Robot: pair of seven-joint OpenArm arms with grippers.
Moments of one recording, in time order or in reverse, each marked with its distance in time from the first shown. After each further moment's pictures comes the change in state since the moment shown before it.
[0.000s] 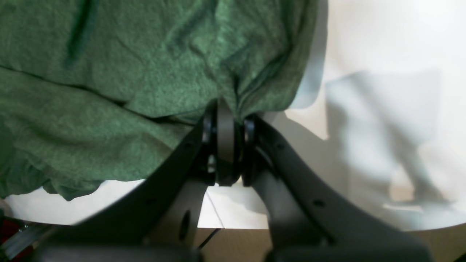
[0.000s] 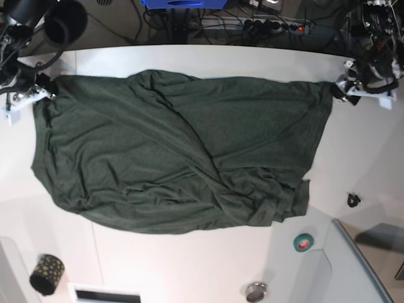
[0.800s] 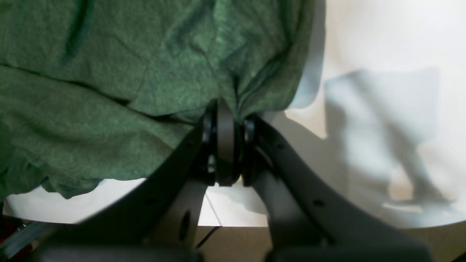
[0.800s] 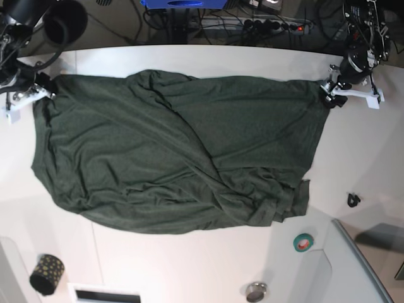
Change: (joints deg) left arm -0.3 3.1 10.3 -9.5 -0.7 -6.8 -25.0; right arm -0.3 0.2 0.0 0.0 0.0 0.0 0.0
